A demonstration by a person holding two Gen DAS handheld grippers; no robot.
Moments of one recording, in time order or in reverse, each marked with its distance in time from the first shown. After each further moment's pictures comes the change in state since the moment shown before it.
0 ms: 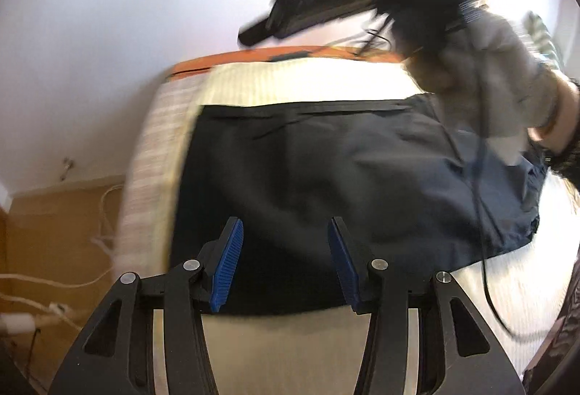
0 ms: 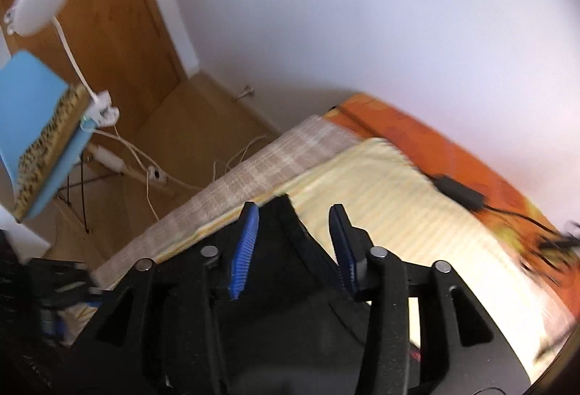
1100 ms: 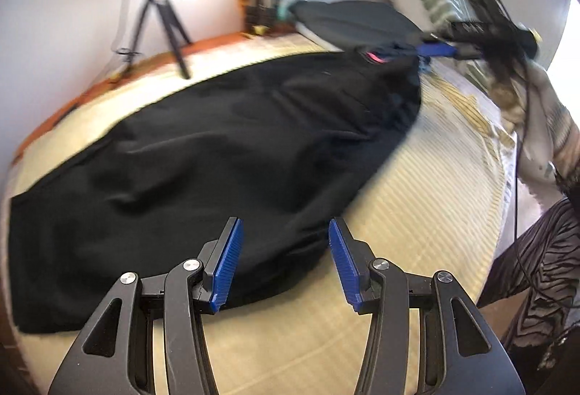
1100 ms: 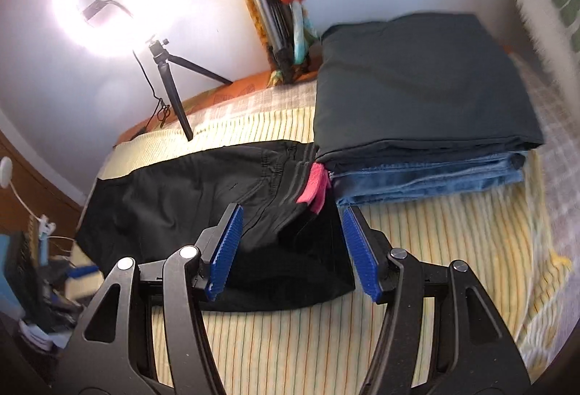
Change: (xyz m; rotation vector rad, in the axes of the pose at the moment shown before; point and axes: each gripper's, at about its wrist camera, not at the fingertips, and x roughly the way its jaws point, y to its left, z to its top) left arm 0.001 -0.283 0.009 0.301 0.074 -0.270; right arm -0.393 -0.230 -0.373 0.767 -0.147 -0.355
